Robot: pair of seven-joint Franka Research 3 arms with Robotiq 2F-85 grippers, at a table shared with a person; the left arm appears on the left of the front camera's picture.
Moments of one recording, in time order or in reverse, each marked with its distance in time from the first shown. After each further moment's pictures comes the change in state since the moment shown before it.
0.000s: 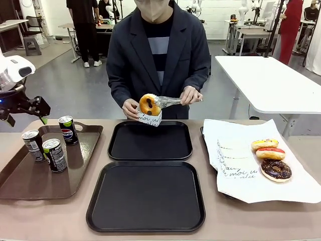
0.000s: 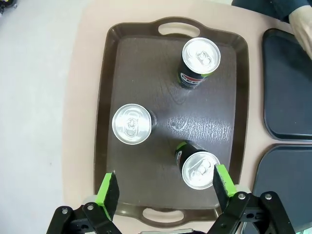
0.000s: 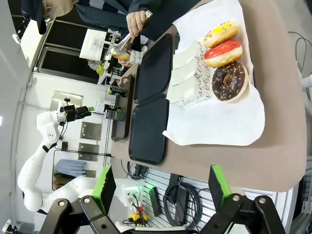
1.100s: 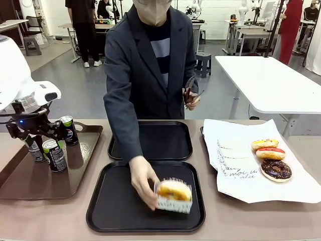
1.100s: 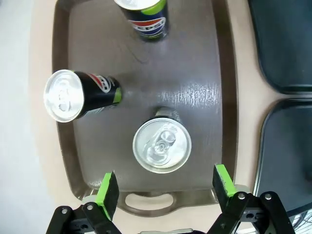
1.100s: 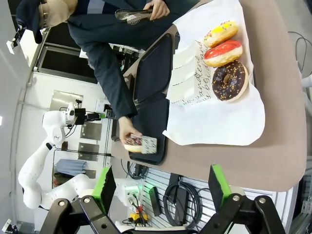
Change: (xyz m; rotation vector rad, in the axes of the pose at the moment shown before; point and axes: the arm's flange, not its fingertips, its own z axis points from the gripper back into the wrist) left arm -0.038 -0.053 -0.043 0.014 0.148 -0.170; right arm 0.000 0.000 0.000 0.000 0.002 0.001
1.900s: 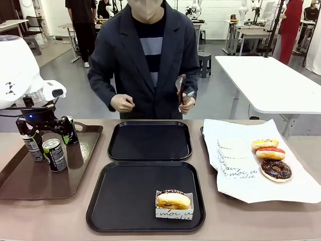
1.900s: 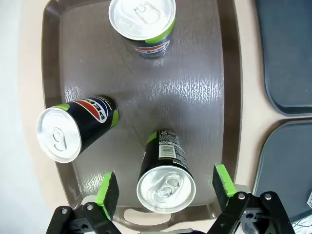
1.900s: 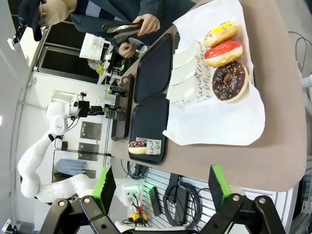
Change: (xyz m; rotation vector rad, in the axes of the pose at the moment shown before) left arm 0.042 0.010 -0.026 -0.031 0.067 0.033; right arm 0.000 0.000 0.000 0.000 0.000 0.000
